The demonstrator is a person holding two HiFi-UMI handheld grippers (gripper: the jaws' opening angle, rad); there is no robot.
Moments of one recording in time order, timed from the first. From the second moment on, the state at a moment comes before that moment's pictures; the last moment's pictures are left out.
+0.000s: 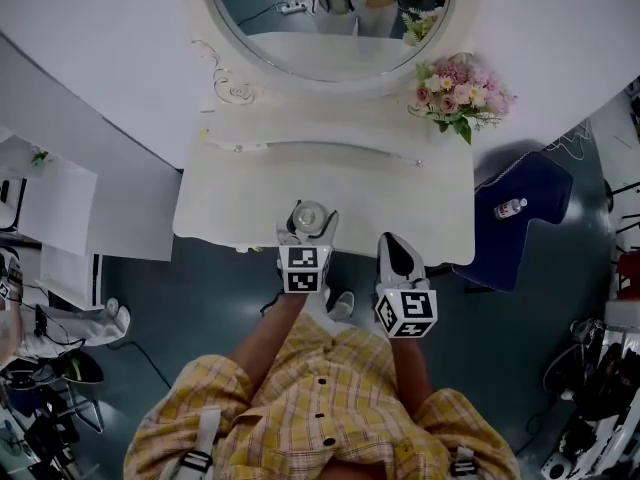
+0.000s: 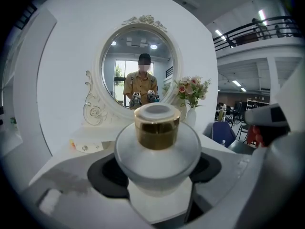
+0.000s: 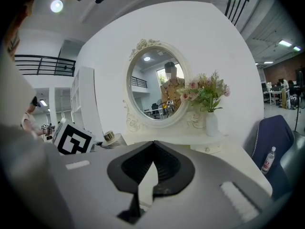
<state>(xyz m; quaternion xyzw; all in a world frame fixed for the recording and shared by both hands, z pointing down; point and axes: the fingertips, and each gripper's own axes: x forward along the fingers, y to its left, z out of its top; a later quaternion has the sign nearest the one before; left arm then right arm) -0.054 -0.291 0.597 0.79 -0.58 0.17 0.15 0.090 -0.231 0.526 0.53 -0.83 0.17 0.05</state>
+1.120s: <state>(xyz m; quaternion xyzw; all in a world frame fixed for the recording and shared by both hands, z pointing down) -0.042 -0.252 0.514 0.80 -0.58 0.11 0.10 0.104 -0.205 0.486 0.54 -0.83 0.14 0.03</state>
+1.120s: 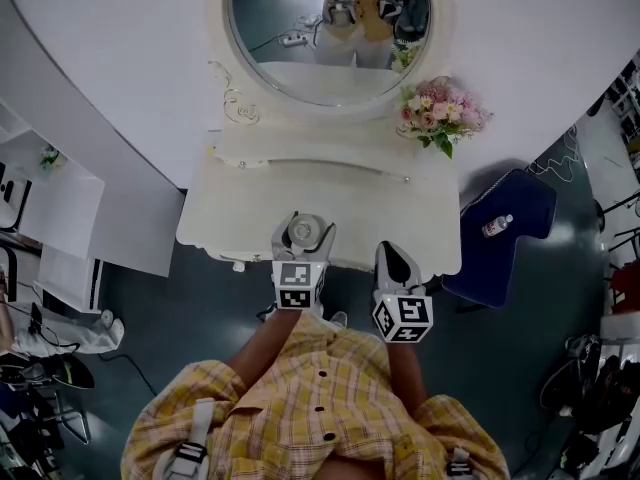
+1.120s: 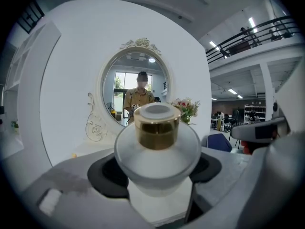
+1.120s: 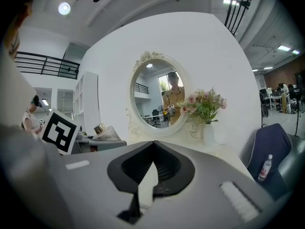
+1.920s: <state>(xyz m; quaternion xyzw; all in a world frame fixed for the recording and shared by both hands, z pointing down) -0.042 -0.231 0.482 0.81 -0.58 0.09 0.07 0.109 -0.200 0.472 0.53 -0.84 0.13 0.02</state>
